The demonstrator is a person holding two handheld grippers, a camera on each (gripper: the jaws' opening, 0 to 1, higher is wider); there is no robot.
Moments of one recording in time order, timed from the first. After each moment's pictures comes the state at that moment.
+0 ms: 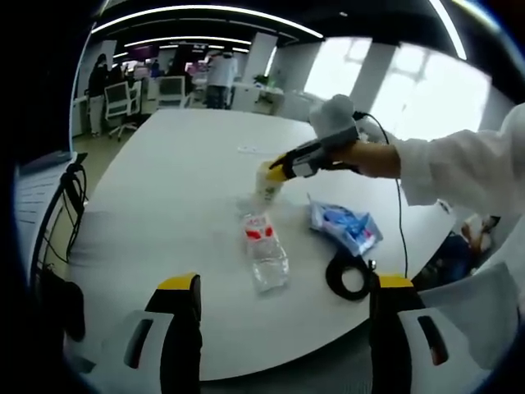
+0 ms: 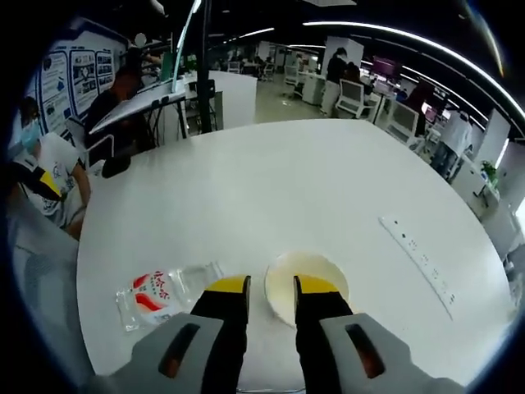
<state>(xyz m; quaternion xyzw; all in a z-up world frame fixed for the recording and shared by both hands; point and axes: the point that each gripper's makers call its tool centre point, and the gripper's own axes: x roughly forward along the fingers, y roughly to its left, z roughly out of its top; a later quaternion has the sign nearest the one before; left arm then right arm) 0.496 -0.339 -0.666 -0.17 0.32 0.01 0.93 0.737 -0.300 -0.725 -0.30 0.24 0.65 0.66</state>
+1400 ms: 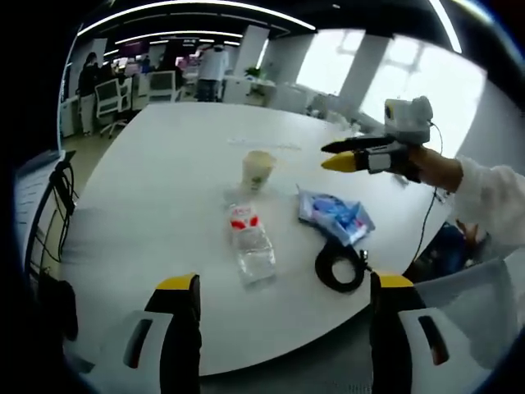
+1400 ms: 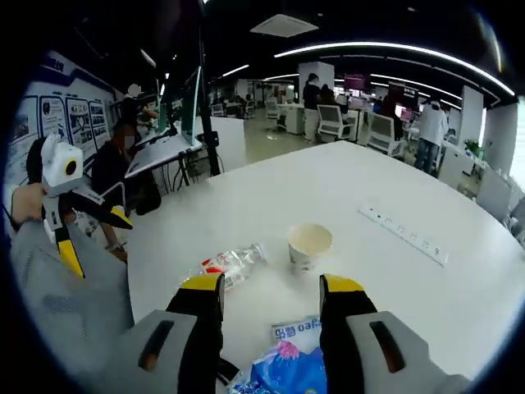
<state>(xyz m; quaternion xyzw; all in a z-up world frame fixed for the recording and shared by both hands) 0.497 -0.358 -0.673 -0.16 0.34 -0.01 0.93 0.698 -0.429 -0.659 -0.17 0.23 0.65 0.71</state>
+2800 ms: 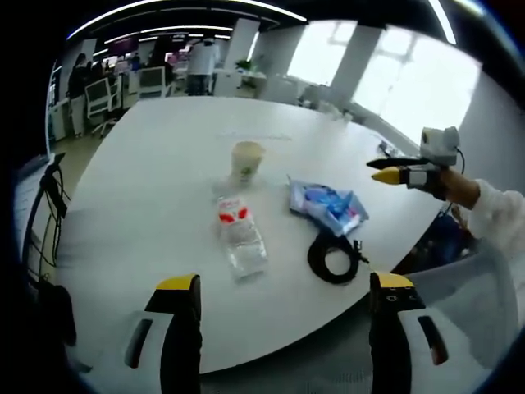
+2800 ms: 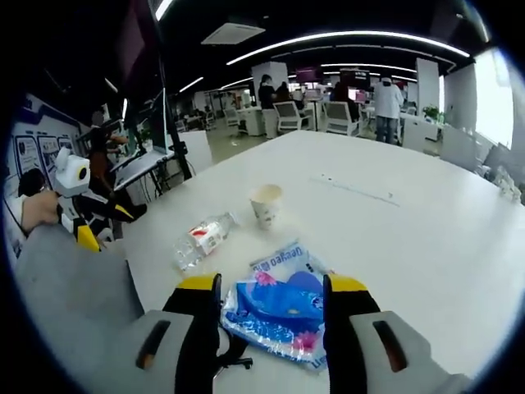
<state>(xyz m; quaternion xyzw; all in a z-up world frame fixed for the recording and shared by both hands) 0.500 -0.373 -0.678 -0.16 0.35 -0.04 0.92 0.703 -0.534 -0.663 -0.11 0.27 0.57 0.77</state>
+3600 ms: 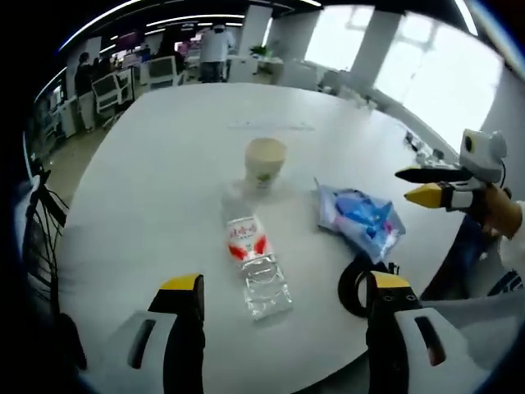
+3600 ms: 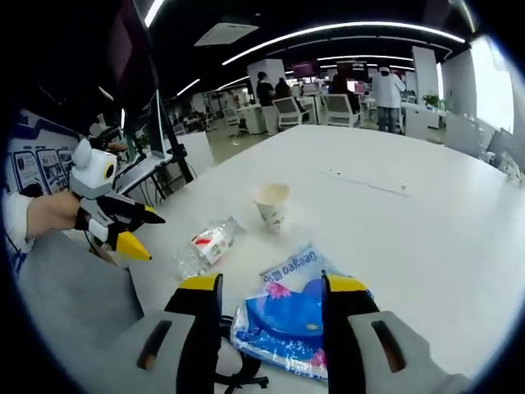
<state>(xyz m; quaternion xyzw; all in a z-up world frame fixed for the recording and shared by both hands) 0.577 -0.352 -0.711 -0.14 0.41 0.01 0.90 0.705 -0.497 -0.685 -0.10 0.31 0.57 0.76</state>
